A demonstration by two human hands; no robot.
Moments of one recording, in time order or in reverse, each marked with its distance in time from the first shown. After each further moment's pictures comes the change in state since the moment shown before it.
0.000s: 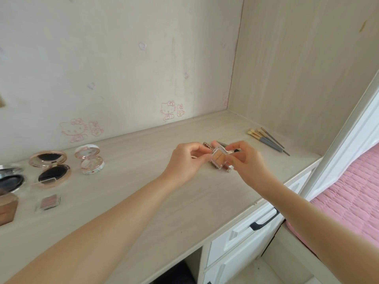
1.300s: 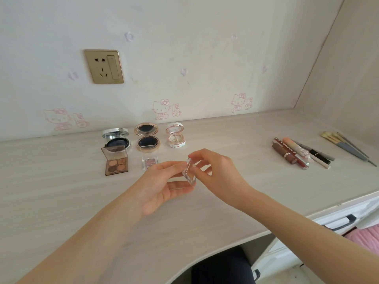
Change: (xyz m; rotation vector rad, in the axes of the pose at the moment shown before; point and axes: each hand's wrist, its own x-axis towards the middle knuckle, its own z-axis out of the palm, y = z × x) left_hand -0.168 -0.039 -0.193 -0.768 0.118 -0.570; right_hand -0.081 -0.112 0.207 -0.162 -0.415 -0.376
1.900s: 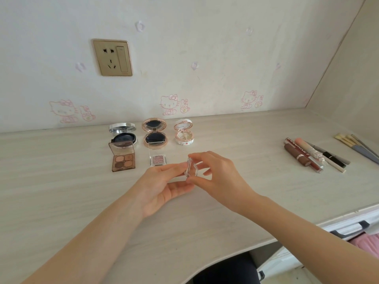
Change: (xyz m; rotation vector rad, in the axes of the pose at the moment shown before) left_hand 0.002 -0.004 -0.024 -0.106 0.008 -0.014; right_hand 0.005 0.002 0.020 -0.044 -0.055 -0.079
